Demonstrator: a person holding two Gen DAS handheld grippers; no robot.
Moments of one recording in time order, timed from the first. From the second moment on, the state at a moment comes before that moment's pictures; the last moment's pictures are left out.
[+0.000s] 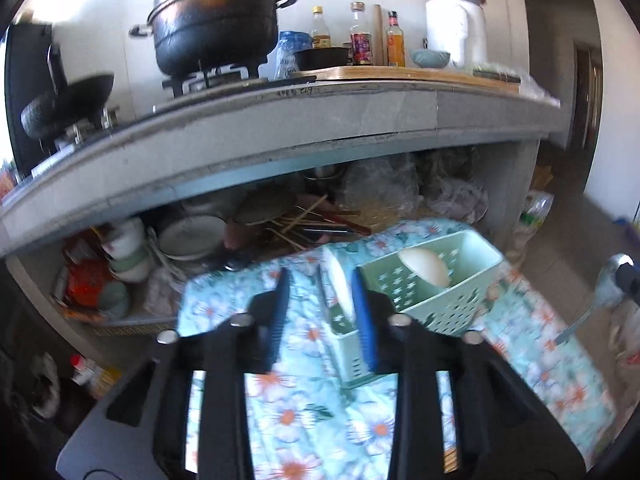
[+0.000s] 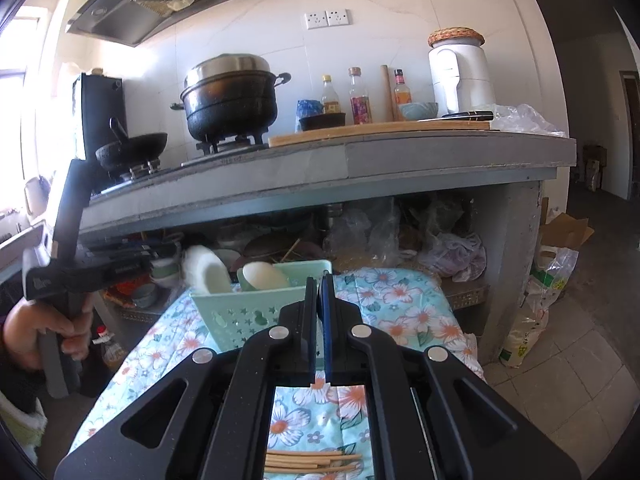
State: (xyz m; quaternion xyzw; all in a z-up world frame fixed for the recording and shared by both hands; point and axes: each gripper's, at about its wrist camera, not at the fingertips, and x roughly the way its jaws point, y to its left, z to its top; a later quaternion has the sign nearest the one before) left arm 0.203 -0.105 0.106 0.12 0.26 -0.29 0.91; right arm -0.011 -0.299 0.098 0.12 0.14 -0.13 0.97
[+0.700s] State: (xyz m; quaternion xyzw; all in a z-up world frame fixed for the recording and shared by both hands) left arm 0.212 -0.077 0.089 -0.03 0.26 -0.30 0.92; right arm 0.073 -0.354 0.199 0.21 0.08 0.05 0.97
